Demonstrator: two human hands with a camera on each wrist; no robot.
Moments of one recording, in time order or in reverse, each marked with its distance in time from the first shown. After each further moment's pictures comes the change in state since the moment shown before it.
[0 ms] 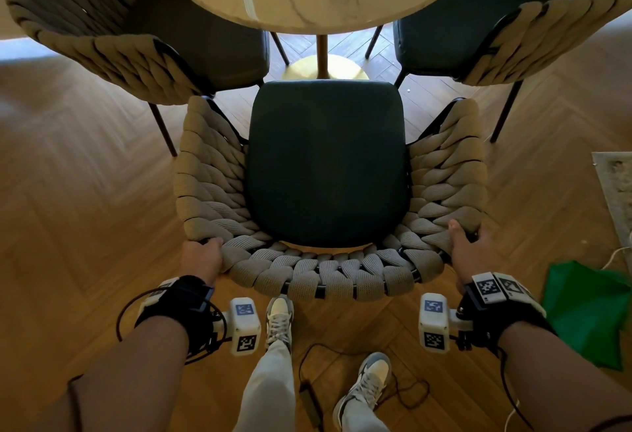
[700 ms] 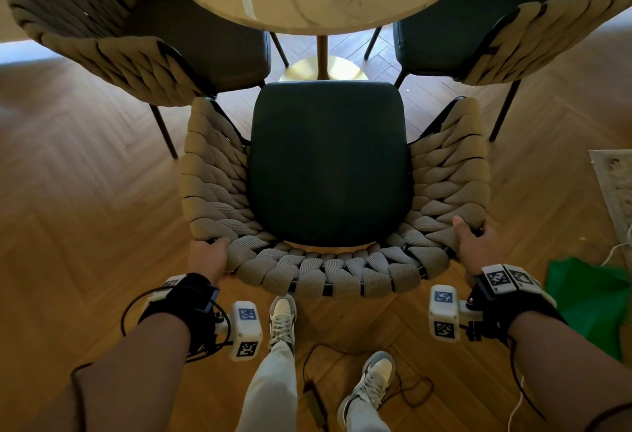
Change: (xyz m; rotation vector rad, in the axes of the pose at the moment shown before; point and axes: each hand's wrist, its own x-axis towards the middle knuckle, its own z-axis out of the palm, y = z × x) left_hand -0.028 0.020 -0.007 0.034 -0.123 -0.027; right_hand 0.012 0.009 0.004 0.019 -0.006 0.030
